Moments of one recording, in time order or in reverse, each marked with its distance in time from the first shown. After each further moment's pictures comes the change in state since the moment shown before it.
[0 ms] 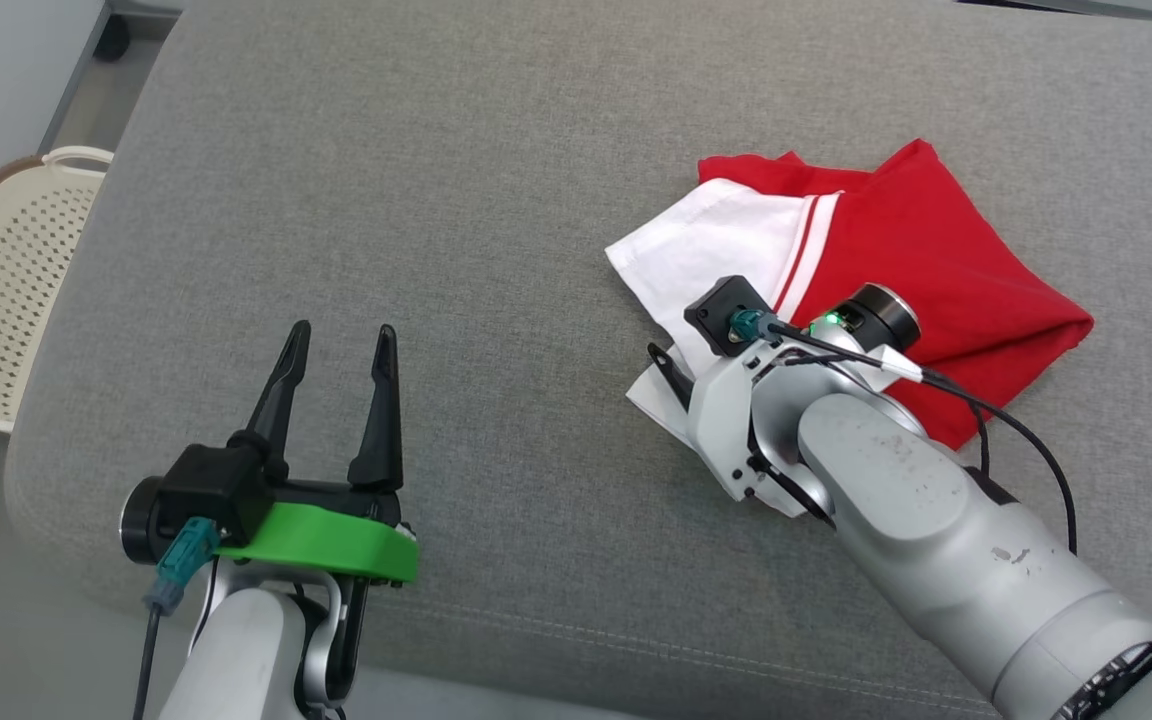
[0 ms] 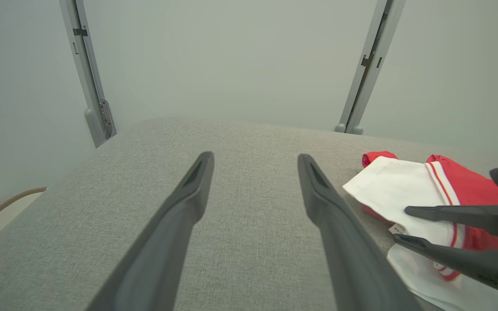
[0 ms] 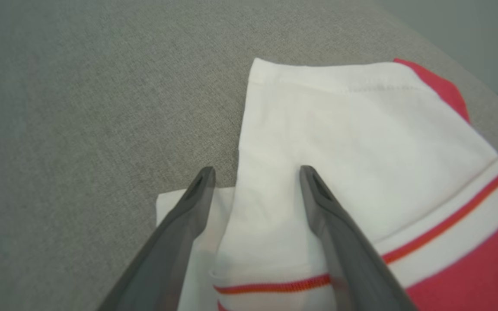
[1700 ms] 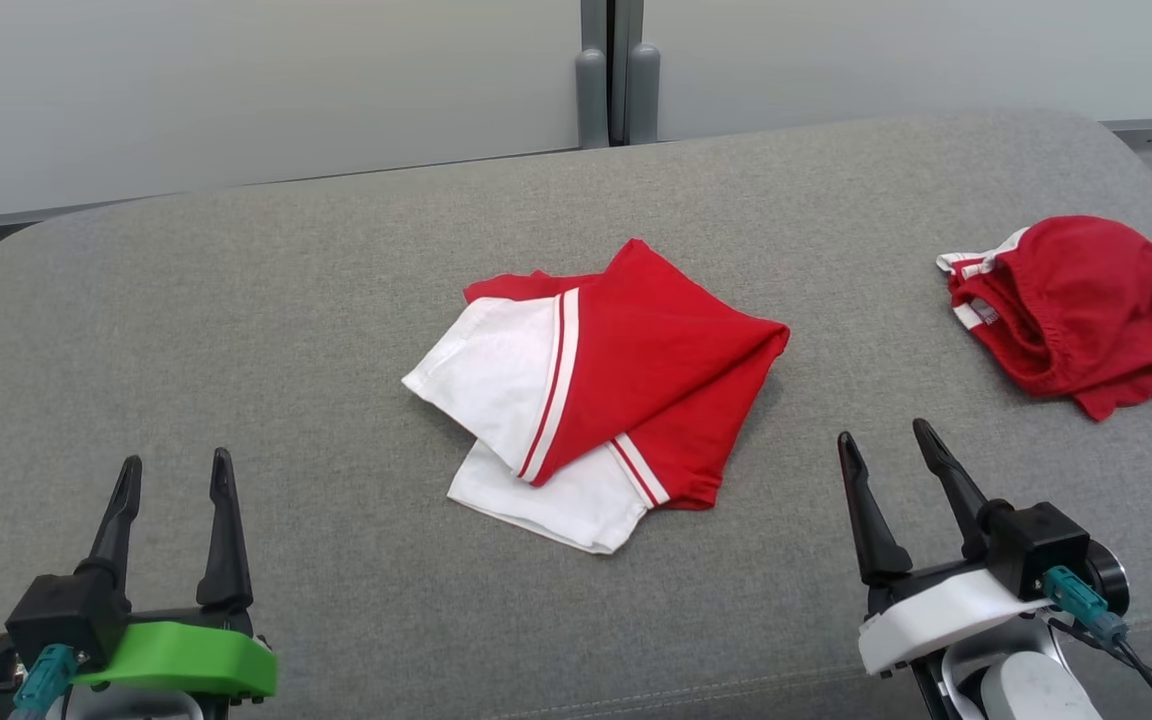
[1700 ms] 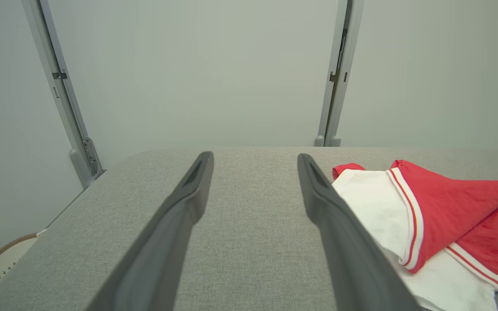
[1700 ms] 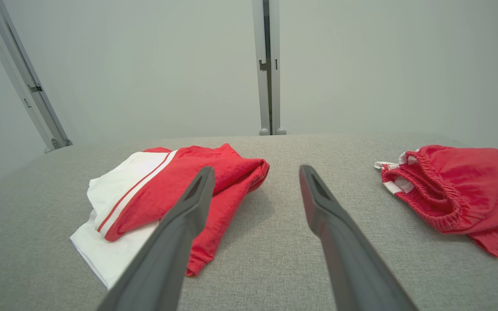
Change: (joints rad) left arm 0.226 0.249 0.016 -0.121 -0.134 0.191 0.000; right arm 0.743 0.030 -0.607 -0.665 -0.076 0.000 -0.312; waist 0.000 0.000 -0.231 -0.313
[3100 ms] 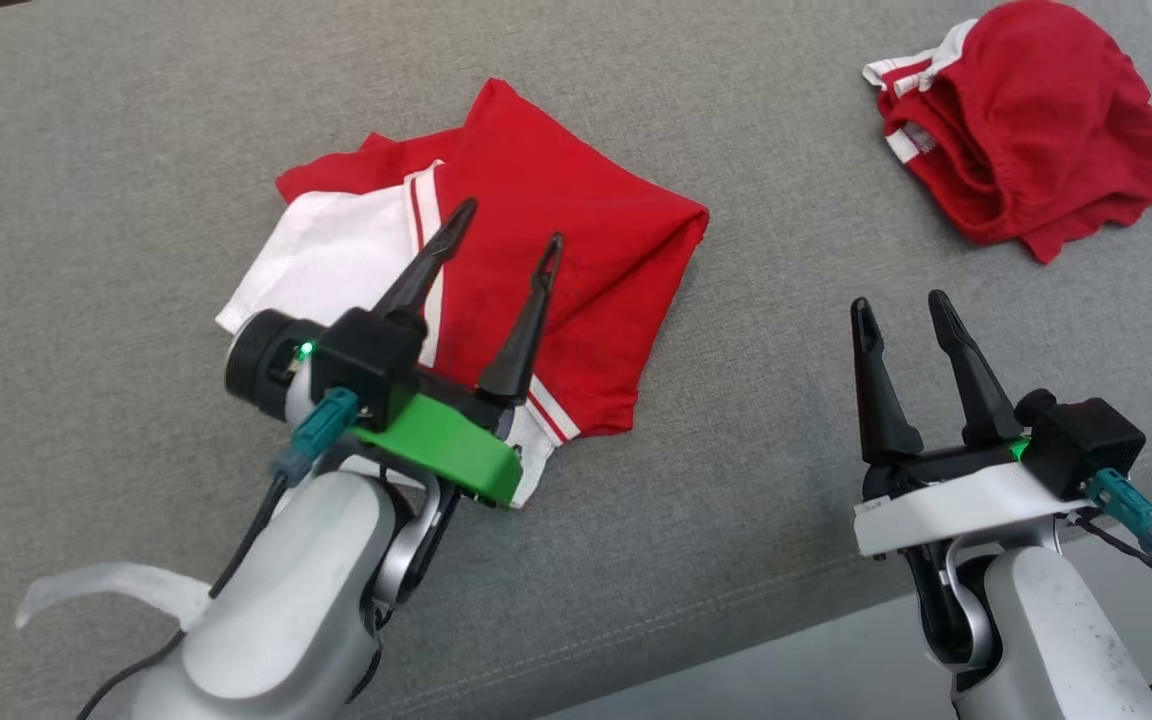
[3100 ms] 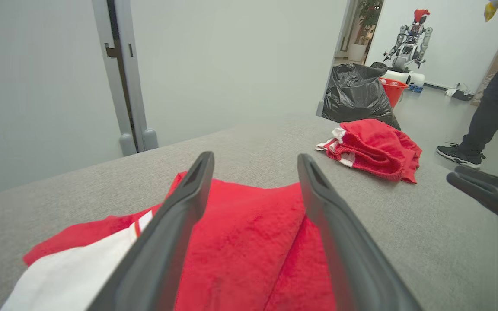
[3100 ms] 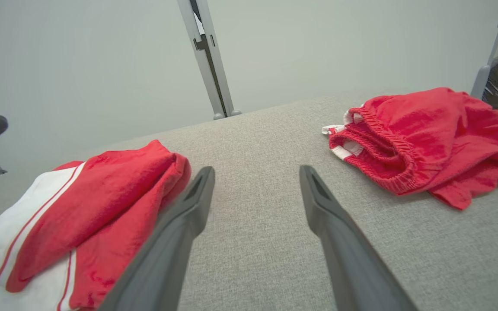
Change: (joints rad) left arm -0.561 -0.157 -0.416 0.137 0.050 -0.139 0.077; right arm -0.154 0.016 -0.003 -0.057 0.144 0.000 -0.007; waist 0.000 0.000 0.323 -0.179
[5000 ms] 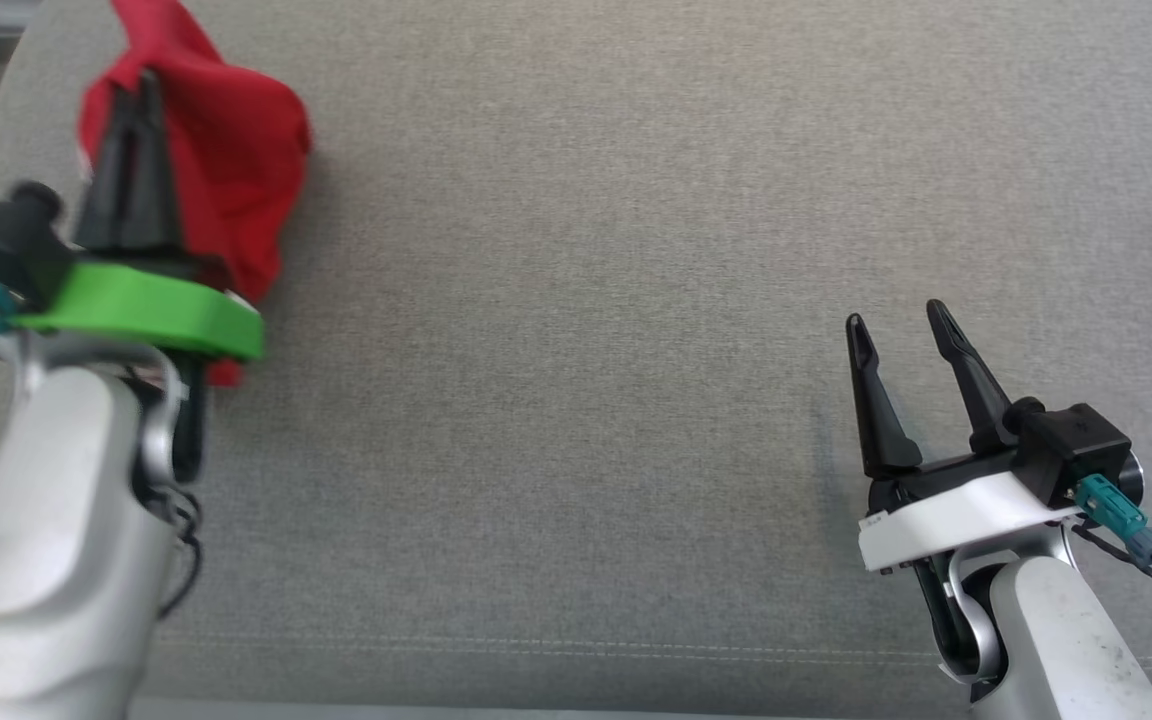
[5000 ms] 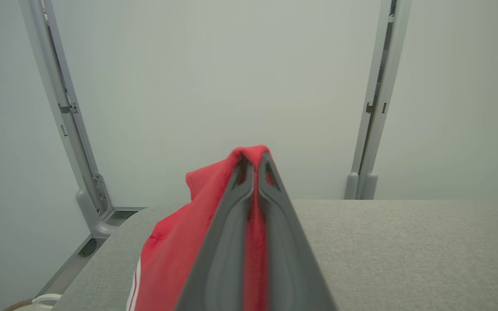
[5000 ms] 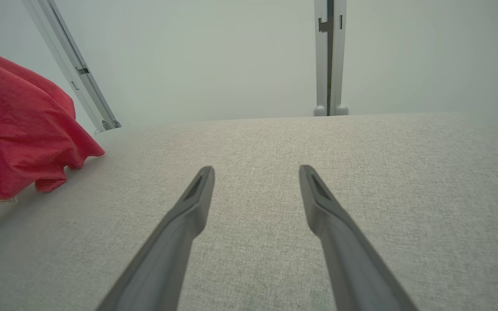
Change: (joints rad) left arm -0.067 0.128 0.338 0.132 -0.100 0.009 -0.075; right arm 0.022 -0.021 0.001 -0.024 -0.100 0.000 0.035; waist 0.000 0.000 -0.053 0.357
